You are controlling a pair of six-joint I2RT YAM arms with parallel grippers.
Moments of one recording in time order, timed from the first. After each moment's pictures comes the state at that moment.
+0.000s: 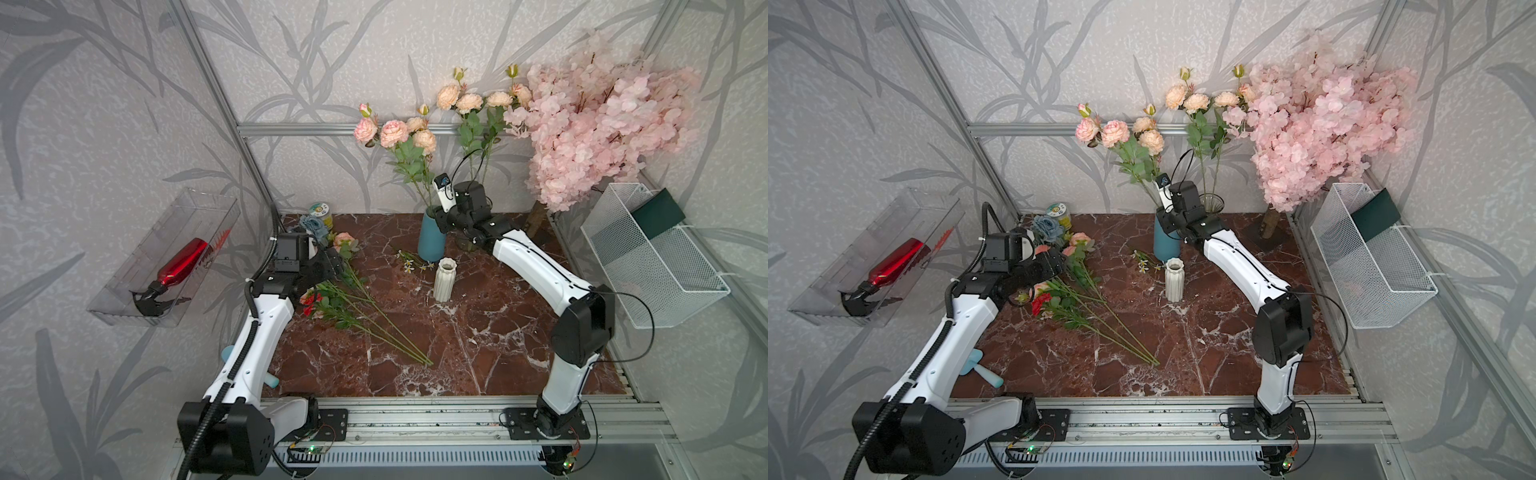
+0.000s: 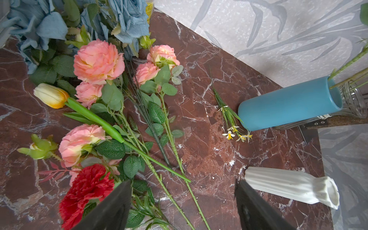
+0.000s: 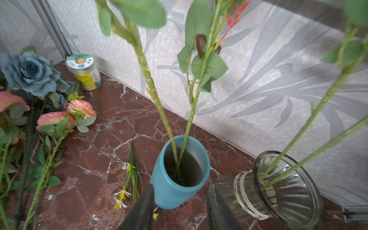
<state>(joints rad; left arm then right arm) -0.02 1.18 1.08 -0.64 0.13 -0.47 0.51 1.80 1.75 -0.39 0.12 -0.10</state>
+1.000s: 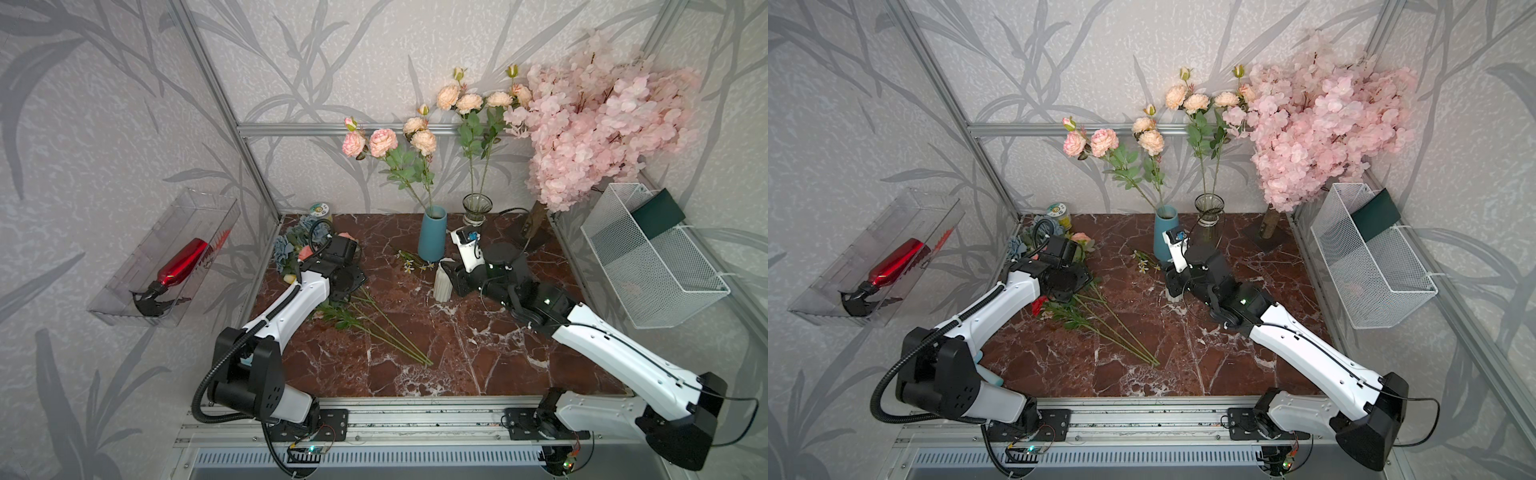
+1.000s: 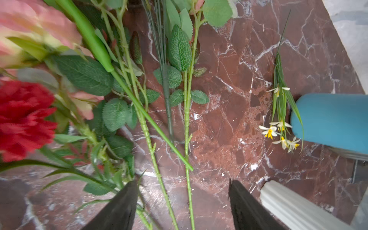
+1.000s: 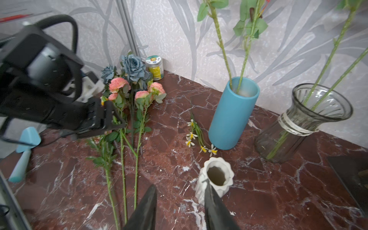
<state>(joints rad) -0.27 1.49 1.11 -0.70 -0.05 -0.98 0.80 1.17 1.16 -0.42 0.16 0.15</state>
